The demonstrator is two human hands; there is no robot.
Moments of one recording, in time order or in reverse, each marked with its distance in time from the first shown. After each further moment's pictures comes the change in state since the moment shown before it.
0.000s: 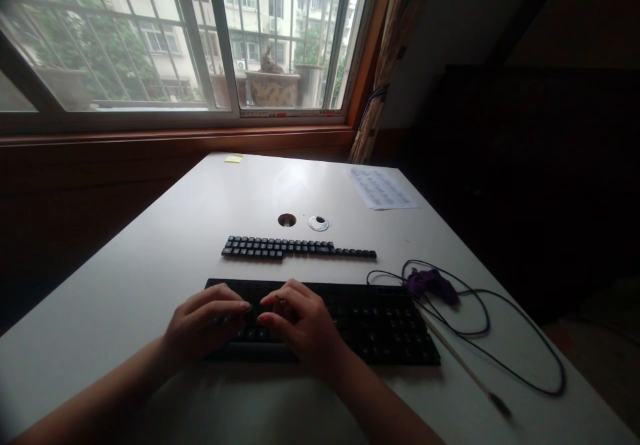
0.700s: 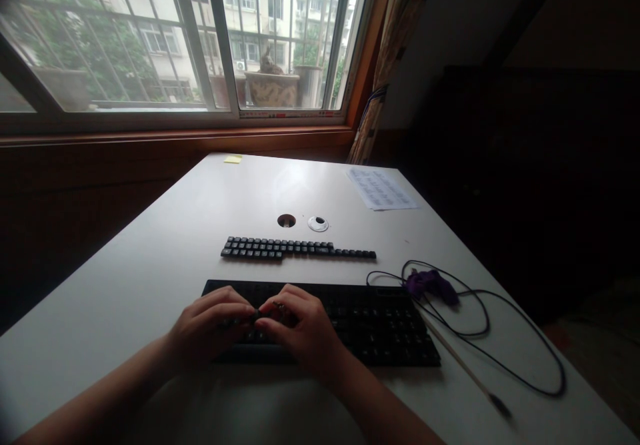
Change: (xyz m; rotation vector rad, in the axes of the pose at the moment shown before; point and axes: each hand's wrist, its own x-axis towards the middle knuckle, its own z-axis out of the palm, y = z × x) left_hand 0.001 -0.002 0.003 -0.031 -0.096 0.020; right_hand 0.000 -0.003 0.005 -0.009 0.006 0.037
